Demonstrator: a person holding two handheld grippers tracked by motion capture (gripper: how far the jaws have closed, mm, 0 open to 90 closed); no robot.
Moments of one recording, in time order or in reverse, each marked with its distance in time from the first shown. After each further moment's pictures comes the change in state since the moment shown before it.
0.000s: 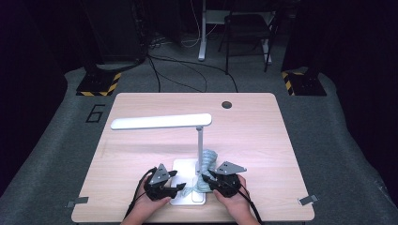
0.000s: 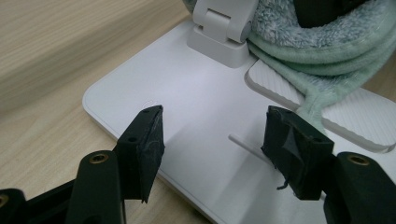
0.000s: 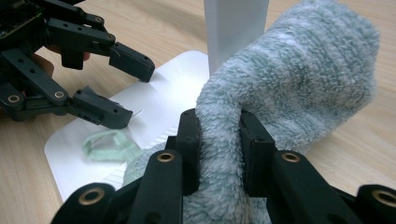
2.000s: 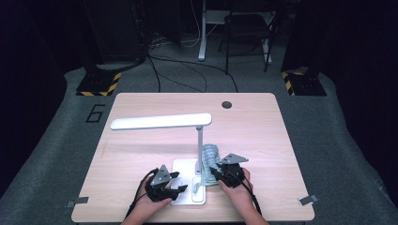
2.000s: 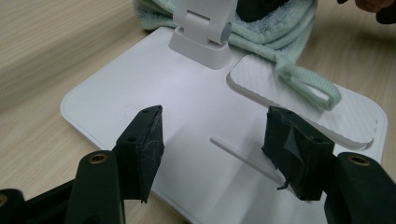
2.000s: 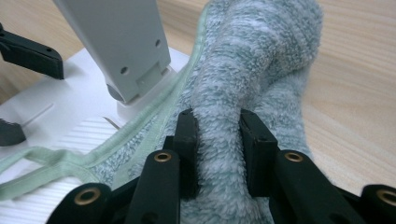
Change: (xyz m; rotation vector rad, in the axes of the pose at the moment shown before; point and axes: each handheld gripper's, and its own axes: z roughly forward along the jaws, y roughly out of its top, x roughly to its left) left arm -0.005 0.001 0.002 -0.002 -0.035 0.008; right arm -0.035 -0.001 0.014 0.111 -0.118 0.074
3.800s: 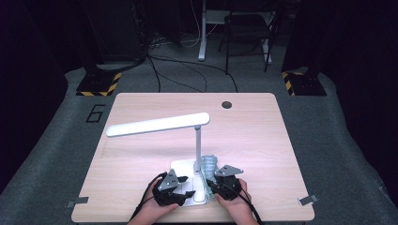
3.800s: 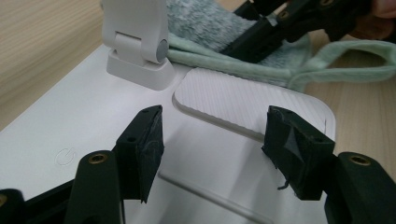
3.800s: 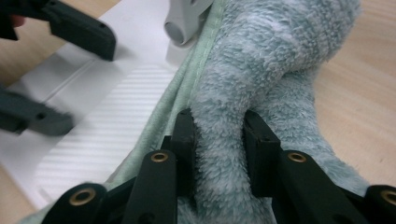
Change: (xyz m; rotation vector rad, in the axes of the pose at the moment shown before) left arm -0.021 0.007 0.012 -0.010 -0.080 0.046; right arm 0.033 -0.021 -0.009 0.048 0.011 -0.016
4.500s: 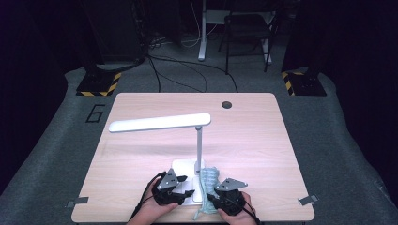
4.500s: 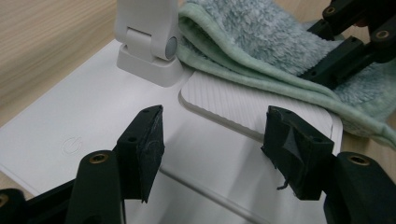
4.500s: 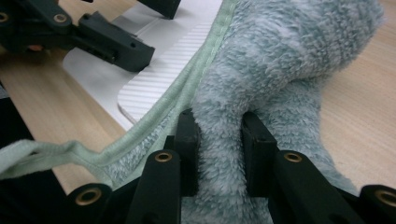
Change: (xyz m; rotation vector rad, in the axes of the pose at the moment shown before) left arm 0.002 -0.001 -0.001 -0.005 0.004 -0.007; right arm 0.020 -0.025 -0.026 0.012 0.082 -0.022
